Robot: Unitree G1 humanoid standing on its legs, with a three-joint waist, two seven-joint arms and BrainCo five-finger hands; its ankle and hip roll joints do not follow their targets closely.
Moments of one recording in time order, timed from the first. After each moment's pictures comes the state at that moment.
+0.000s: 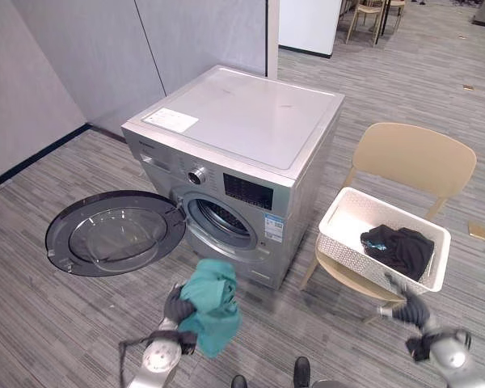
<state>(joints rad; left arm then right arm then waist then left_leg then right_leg) 0.26 0.38 -0.15 0.34 -0.11 -0.10 0.12 0.26 -0.48 0.09 0.42 -0.12 -0.06 -0.02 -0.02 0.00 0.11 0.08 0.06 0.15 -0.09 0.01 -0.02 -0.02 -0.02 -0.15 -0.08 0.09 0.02</state>
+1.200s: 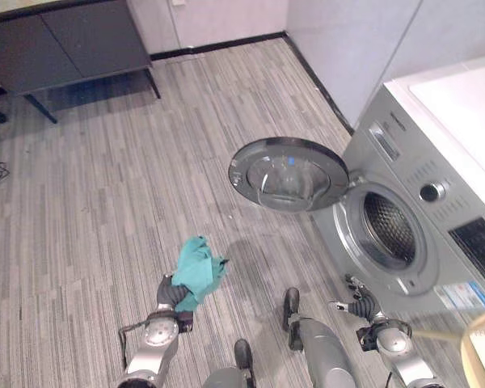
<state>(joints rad) 0.09 0.35 -0.12 0.47 -0.22 -0.07 0.15 0.07 -0.30 0.22 0.48 -0.02 -0.04 -0.09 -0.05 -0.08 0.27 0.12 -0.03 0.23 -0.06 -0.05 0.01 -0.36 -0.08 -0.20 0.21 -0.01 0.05</state>
